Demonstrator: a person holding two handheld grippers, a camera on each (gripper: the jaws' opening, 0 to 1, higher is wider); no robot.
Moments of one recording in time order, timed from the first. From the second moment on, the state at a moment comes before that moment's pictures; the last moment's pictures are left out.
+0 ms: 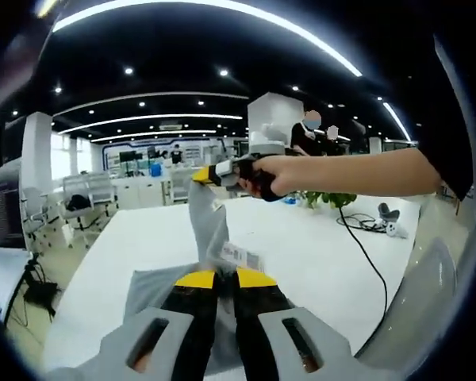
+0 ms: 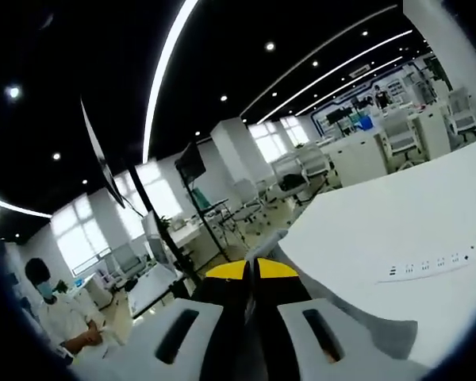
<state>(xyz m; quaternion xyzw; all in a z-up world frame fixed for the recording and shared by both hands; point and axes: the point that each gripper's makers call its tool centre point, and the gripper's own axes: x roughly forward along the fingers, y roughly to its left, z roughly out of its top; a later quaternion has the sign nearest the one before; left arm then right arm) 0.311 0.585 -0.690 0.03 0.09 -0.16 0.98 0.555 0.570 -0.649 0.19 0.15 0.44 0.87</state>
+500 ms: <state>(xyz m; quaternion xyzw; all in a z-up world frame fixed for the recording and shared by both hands) 0.314 0.628 -0.729 0.00 0.13 -0.08 0.99 0.563 0.610 -0.693 0.16 0.18 0.44 0.87</state>
